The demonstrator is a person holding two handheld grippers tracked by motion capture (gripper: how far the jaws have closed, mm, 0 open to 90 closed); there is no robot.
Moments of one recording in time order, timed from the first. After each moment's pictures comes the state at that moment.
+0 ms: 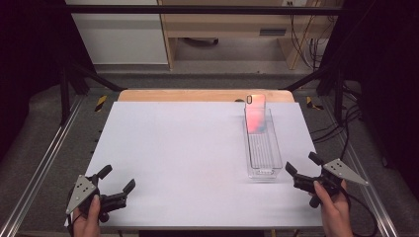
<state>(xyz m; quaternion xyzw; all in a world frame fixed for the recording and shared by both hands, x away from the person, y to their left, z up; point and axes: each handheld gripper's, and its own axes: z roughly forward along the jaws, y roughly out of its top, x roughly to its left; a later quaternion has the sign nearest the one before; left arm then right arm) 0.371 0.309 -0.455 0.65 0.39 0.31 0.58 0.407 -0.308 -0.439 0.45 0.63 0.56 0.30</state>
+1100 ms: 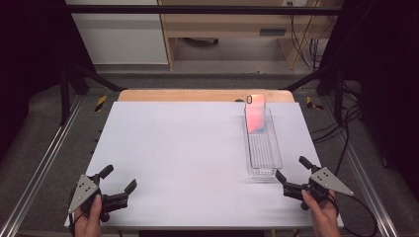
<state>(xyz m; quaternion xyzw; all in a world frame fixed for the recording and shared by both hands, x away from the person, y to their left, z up) 0.373 0.307 -0.456 0.66 0.38 0.31 0.57 0.400 -0.286 -0.465 0.40 0.64 0.57 0.33</state>
